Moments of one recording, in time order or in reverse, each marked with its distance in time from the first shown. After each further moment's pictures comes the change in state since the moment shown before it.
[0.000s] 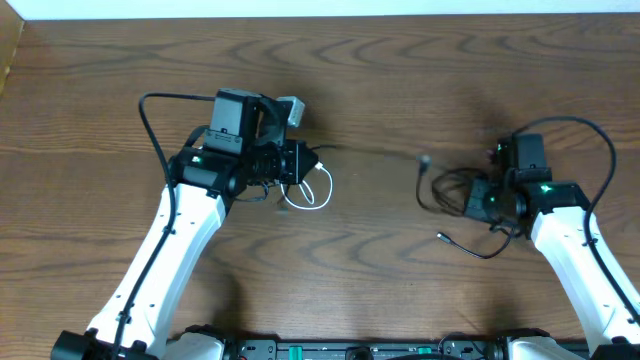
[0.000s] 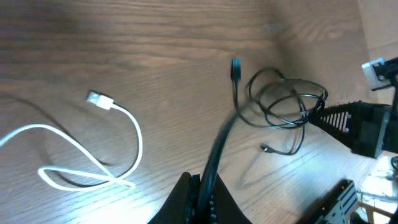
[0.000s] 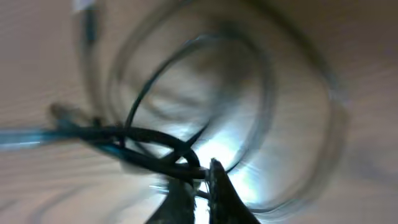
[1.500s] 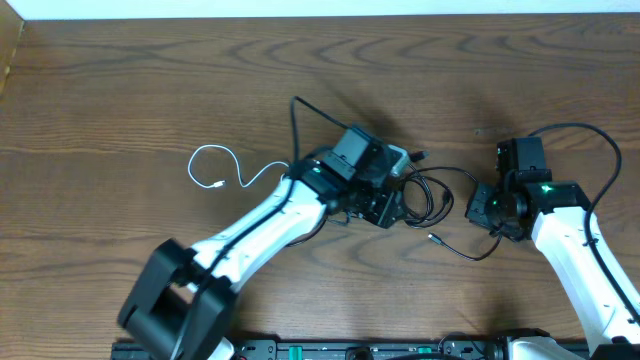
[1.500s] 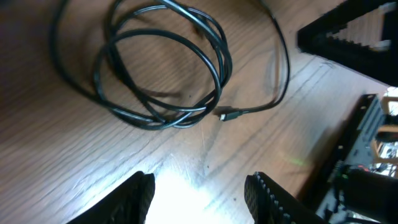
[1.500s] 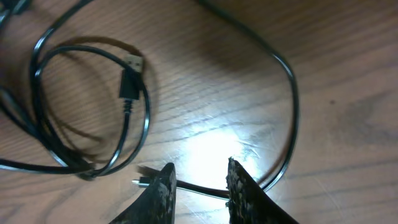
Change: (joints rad) left arm -0.440 0.304 0.000 0.209 -0.044 0.000; right arm -0.005 0.000 -0.001 -0.090 0.074 0.167
